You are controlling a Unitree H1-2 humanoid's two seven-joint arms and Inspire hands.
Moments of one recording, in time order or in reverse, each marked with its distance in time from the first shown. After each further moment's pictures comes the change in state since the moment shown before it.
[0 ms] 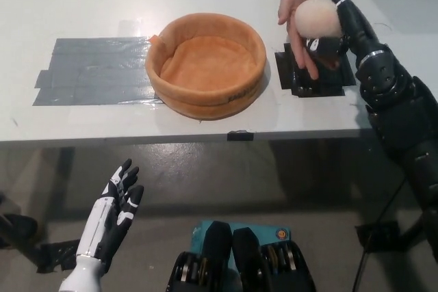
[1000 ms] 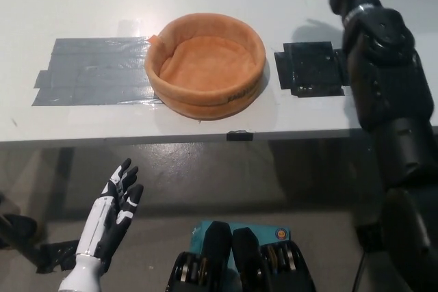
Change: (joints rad) left_arm -0.003 0.000 0.003 0.005 -0.001 0.002 0.000; right_arm -0.099 0.144 -0.295 -0.175 0.378 0.093 0.127
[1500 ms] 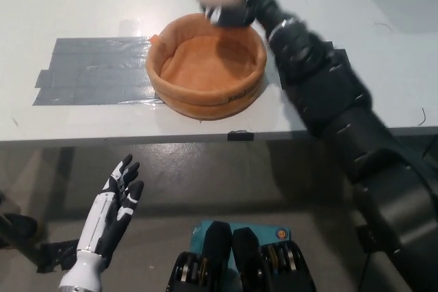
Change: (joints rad) left_arm -0.013 0.001 -0.003 -0.007 0.004 0.001 -0.002; right_arm -0.091 0.072 0.406 0.339 -0.238 -0.108 -0.107
